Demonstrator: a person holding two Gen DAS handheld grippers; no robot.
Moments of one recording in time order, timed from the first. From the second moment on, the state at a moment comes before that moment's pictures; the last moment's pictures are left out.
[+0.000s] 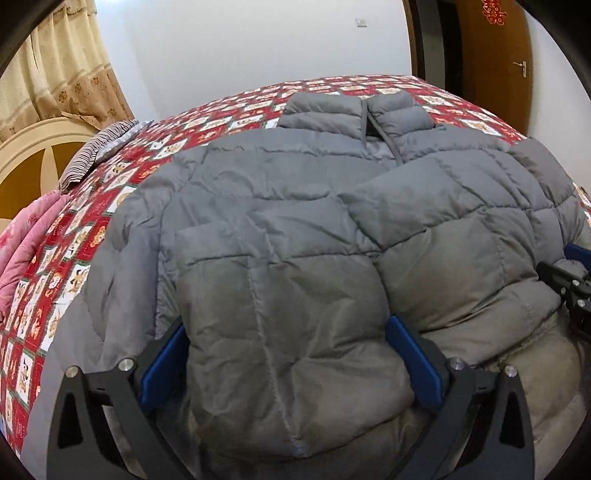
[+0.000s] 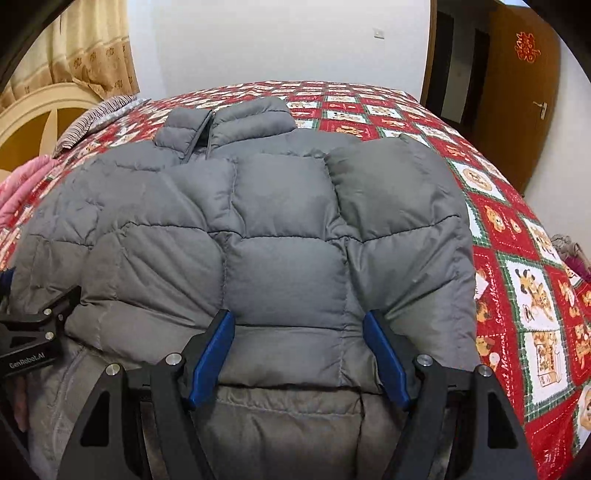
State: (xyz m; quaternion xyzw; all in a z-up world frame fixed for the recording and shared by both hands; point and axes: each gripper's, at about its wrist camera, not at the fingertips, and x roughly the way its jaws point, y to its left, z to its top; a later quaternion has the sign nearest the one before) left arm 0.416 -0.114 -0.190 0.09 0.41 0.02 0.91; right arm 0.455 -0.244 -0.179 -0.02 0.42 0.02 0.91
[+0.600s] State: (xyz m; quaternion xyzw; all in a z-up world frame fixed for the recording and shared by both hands) left arm 0.268 0.068 -0.128 0.10 0.38 0.12 0.91; right arm 0.431 -0.248 -0.159 -0.03 0.41 0.03 0.91
